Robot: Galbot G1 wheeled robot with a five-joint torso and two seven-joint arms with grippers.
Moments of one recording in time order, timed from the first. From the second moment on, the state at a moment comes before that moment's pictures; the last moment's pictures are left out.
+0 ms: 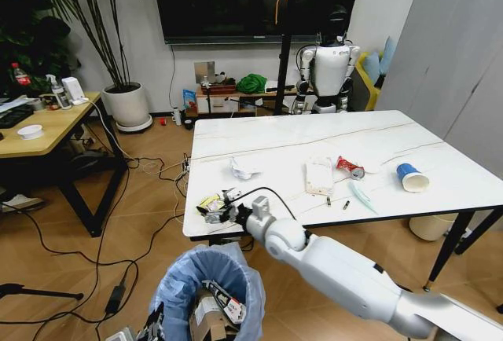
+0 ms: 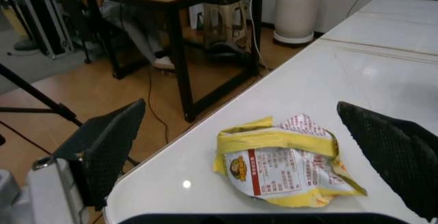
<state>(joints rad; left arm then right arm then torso) 2.09 -1.41 -0.51 -2.31 -0.65 -0.03 -0.17 -0.39 1.24 -0.58 1.39 0.79 -0.11 -0.01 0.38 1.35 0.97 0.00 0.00</state>
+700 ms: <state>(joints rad) 2.12 -1.39 -0.55 -2.34 -0.66 -0.04 -0.17 -0.35 1.31 -0.60 1.16 0.70 -0.08 -0.11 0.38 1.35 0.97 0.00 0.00</state>
